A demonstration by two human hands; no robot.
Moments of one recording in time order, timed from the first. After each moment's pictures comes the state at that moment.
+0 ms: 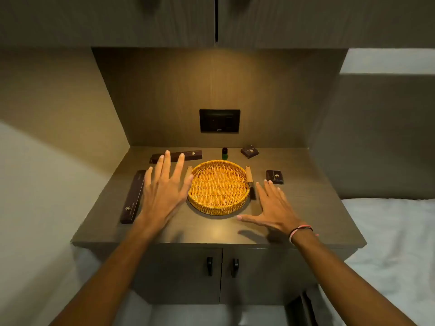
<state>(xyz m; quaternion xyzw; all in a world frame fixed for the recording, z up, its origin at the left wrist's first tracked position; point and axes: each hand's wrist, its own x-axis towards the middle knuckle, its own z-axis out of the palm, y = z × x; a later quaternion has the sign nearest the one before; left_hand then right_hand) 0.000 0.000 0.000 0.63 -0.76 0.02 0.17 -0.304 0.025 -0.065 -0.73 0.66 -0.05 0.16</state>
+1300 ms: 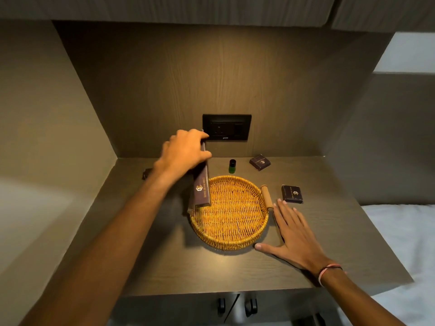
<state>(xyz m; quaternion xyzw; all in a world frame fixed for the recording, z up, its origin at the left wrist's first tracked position) -0.030 -0.167 0.068 0.59 -0.78 -0.13 0.13 -0.316 -0.011 -0.126 -0.73 0.67 -0.06 0.09</state>
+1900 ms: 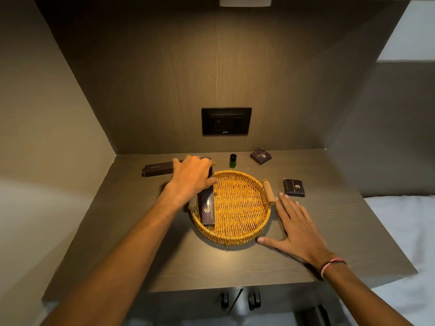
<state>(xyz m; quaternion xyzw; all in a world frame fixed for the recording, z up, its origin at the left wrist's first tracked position) -0.039 -0.152 -0.002 0.54 -0.84 -0.05 0.02 -0.317 -0.011 -0.126 -0.73 0.67 -0.06 0.09</state>
